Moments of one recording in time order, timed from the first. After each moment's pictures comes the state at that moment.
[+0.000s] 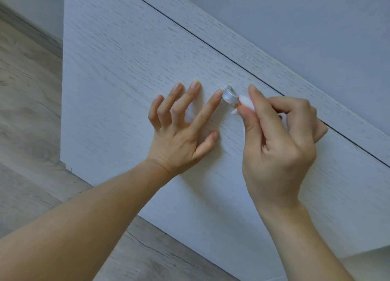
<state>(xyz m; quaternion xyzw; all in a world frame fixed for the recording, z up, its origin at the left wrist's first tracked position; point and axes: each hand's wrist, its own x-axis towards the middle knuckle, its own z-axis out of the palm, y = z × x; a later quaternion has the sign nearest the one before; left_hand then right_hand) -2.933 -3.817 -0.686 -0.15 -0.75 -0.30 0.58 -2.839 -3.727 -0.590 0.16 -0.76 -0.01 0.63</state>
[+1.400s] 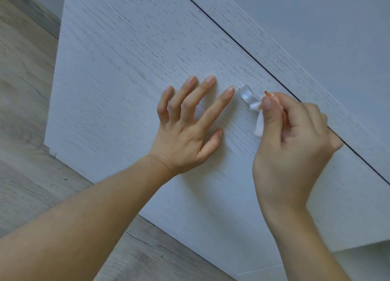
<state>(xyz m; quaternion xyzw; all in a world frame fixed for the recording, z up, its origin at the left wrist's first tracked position) -2.925 -3.821 -0.684 -0.18 -0.74 -0.34 0.55 -2.826 -3.755 -0.580 0.03 -0.83 0.06 0.56</state>
